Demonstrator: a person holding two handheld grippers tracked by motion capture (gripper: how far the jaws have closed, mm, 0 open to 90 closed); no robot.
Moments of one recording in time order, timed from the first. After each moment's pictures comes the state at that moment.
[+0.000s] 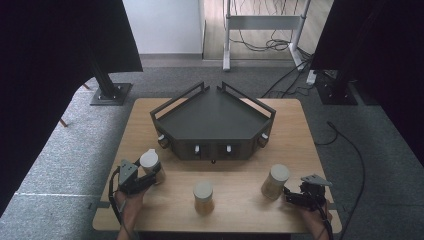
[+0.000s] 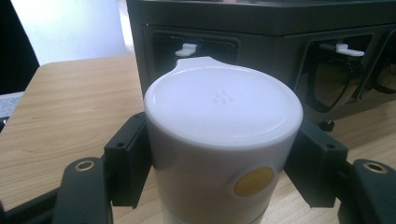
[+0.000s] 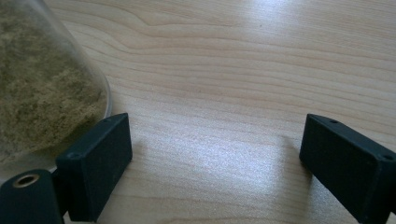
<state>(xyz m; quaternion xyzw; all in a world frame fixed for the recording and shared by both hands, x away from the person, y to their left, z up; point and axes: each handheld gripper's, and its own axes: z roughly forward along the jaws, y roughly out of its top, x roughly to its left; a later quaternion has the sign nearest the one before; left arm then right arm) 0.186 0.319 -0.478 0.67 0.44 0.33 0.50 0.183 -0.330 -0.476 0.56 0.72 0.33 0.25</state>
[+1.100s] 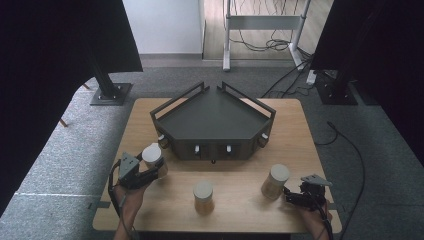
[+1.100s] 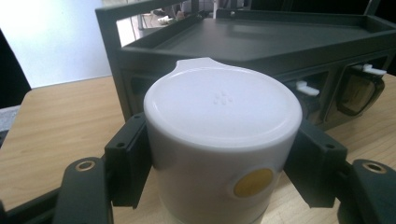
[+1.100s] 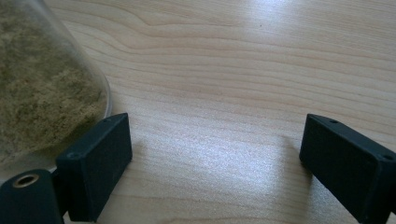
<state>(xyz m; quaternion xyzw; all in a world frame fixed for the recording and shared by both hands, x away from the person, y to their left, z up) 0.188 0.311 -0.438 0.68 0.41 0.32 0.51 0.183 -0.330 -0.476 0.56 0.72 0.33 0.25</state>
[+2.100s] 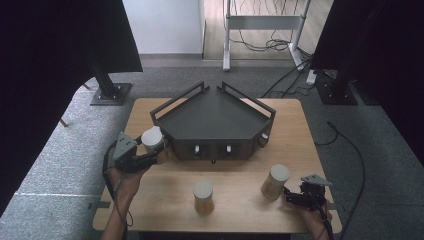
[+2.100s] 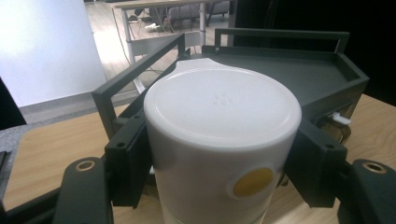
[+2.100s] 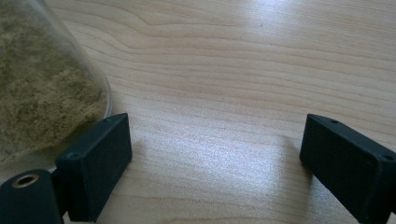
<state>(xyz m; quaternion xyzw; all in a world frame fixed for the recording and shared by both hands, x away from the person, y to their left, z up) 0.208 0.309 -0.367 0.70 0.39 0.31 0.52 0.183 -0.330 -0.476 0.56 0.72 0.33 0.25</state>
